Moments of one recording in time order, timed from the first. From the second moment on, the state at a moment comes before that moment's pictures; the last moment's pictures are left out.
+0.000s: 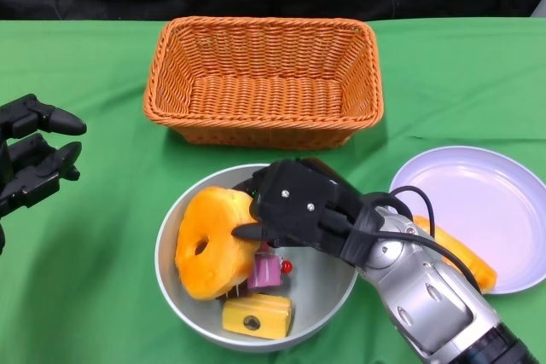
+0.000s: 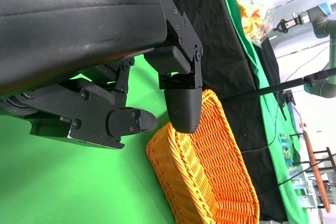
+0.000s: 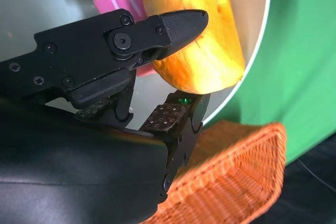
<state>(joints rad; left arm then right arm) -0.61 0.34 0.25 1.17 -0.09 -0.61 -0.31 -0.48 0.06 0.47 0.20 -0.37 0.42 0.16</state>
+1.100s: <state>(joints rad) -0.61 0.34 0.24 1.17 -0.09 -0.60 -0.31 -0.36 0.07 0.42 -0.07 -0.35 0.40 0.15</state>
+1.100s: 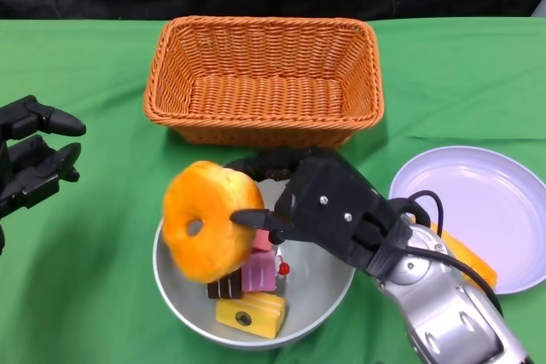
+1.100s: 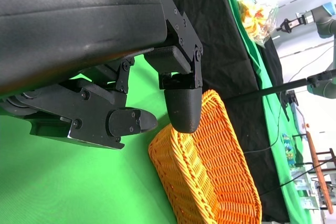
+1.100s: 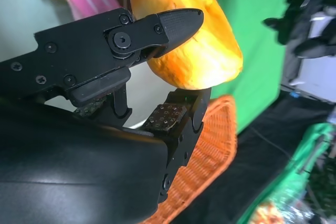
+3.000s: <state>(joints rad) -0.61 0.36 0.25 1.18 -0.09 -0.59 -0.30 0.04 -0.05 -0.06 -0.59 -0.15 0.46 0.10</state>
